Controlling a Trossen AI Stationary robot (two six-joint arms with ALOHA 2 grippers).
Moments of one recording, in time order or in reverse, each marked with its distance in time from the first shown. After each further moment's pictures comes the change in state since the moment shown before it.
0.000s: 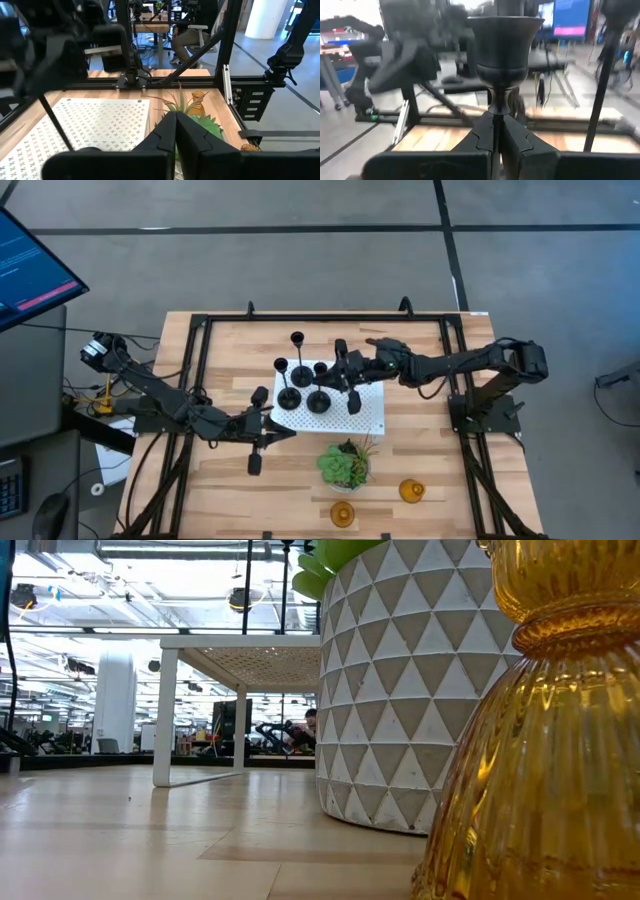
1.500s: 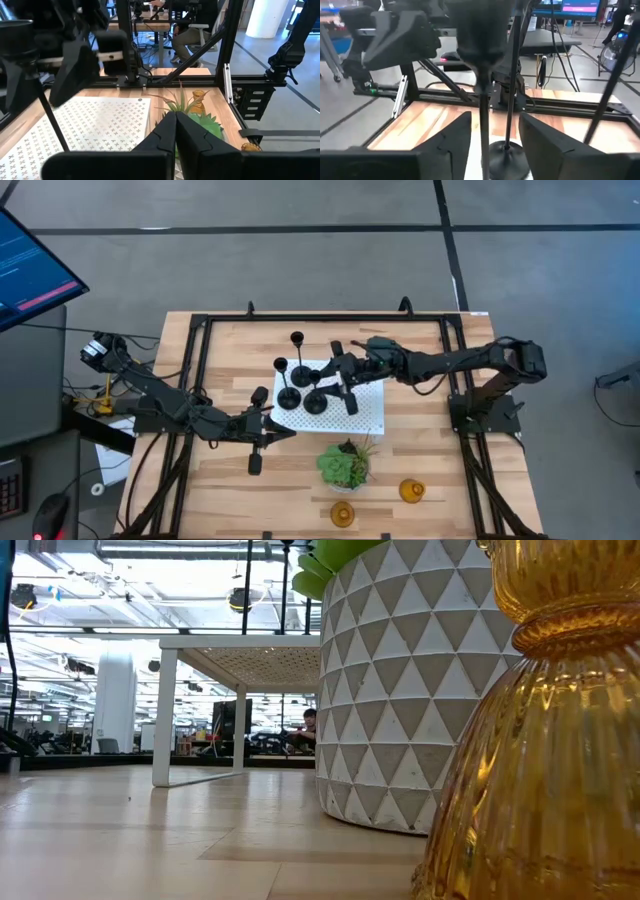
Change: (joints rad) left arm 0.000 0.000 0.000 -0.008 -0.003 -0.008; right arm -0.003 -0.009 0.070 -0.223 -0.022 -0.095
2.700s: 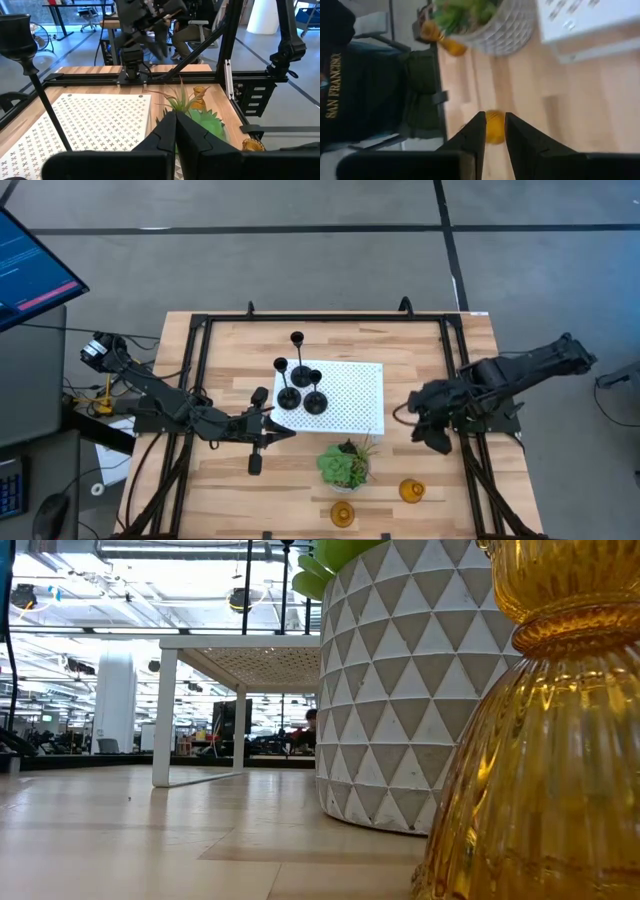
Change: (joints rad) left arm 0.000 0.000 -0.001 -0.018 0.000 0.000; right arm 0.448 -0.548 0.001 -1.362 0.076 0.705
